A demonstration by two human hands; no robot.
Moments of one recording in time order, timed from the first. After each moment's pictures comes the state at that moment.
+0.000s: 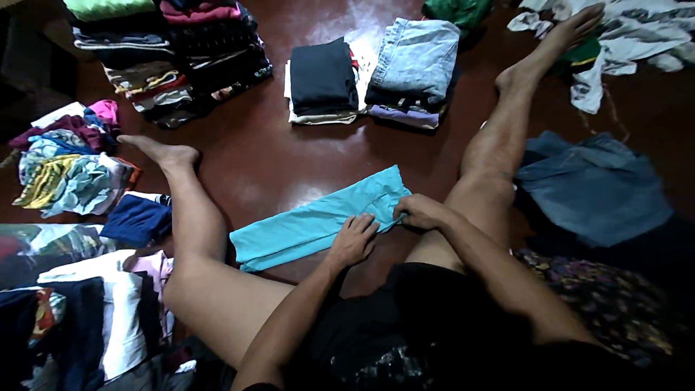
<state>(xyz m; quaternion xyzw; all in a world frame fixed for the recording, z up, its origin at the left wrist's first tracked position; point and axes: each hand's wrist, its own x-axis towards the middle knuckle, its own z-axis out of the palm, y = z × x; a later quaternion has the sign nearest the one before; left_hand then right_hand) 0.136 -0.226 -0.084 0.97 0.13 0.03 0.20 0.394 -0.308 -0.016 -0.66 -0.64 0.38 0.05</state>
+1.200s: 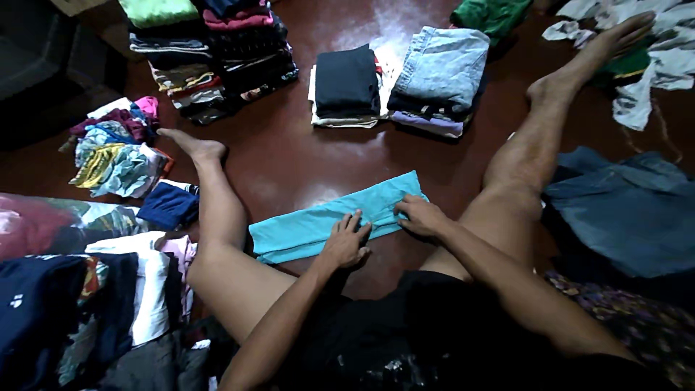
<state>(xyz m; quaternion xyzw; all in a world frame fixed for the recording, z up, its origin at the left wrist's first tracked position) 0.102 -0.198 -0.022 0.92 0.26 -0.17 0.25 0.367 -0.284 -0.031 -0.72 -0.63 0.31 0.03</state>
